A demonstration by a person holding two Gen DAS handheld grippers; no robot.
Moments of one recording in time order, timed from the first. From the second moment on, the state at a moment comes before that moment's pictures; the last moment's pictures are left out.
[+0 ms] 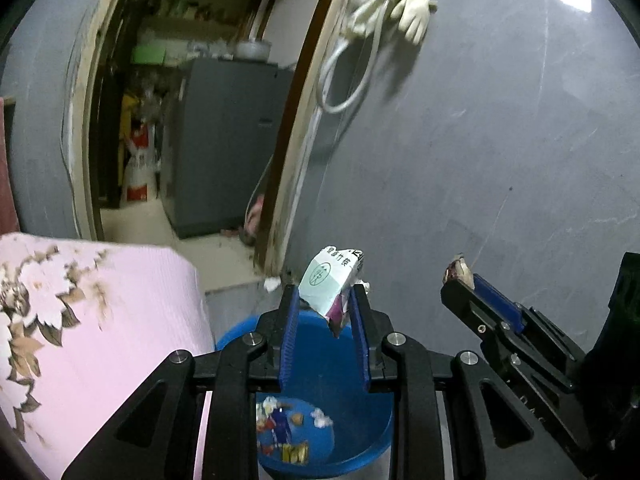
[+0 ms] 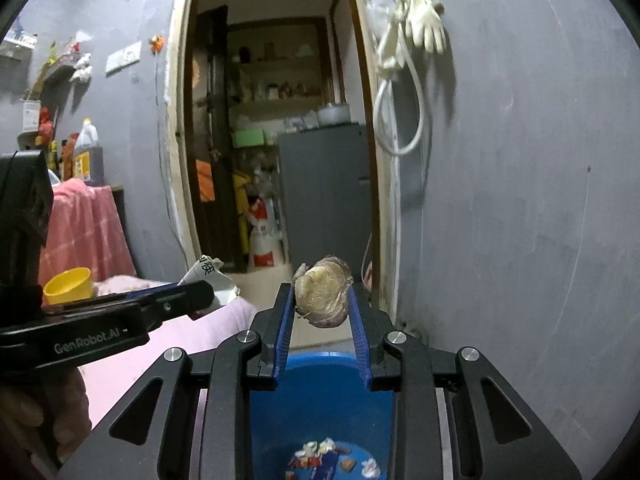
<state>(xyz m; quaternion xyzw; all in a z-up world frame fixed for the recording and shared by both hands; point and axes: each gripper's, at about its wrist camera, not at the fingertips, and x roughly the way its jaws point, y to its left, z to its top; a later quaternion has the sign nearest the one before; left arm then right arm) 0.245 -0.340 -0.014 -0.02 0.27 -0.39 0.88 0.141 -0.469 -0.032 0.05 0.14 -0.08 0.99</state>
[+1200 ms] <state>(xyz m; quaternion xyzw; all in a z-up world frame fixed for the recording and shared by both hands) 0.246 -0.286 -0.017 -0.03 0.27 -0.30 0.92 0.150 -0.469 -0.029 0.09 0.18 -0.08 0.98</state>
